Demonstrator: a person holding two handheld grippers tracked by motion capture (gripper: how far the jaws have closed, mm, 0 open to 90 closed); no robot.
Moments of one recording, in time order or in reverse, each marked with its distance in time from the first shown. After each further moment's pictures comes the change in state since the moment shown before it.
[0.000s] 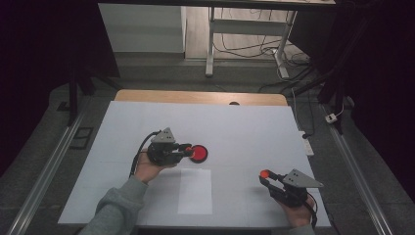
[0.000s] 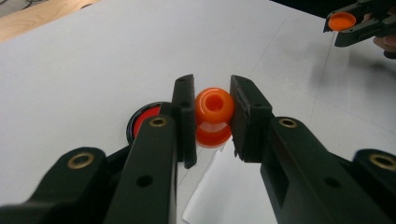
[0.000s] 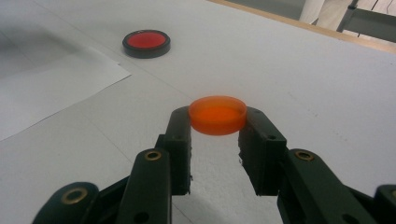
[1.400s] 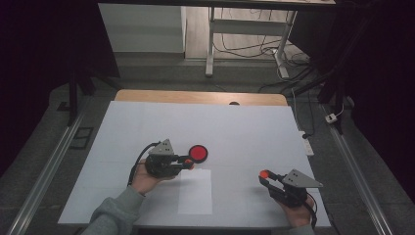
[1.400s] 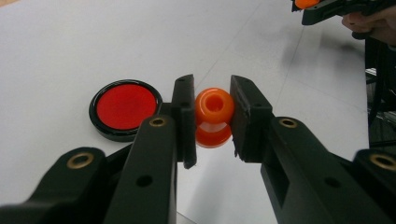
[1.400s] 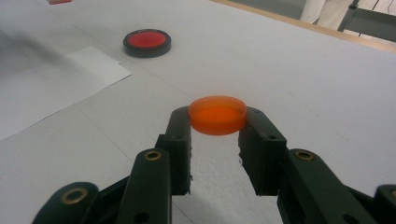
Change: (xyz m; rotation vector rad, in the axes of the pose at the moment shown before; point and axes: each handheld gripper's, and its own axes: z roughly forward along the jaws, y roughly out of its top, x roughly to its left) left arm -0.024 -0.019 -0.007 0.021 -0.053 0.012; right arm 0.001 0.000 0.001 0.001 0.002 -0.001
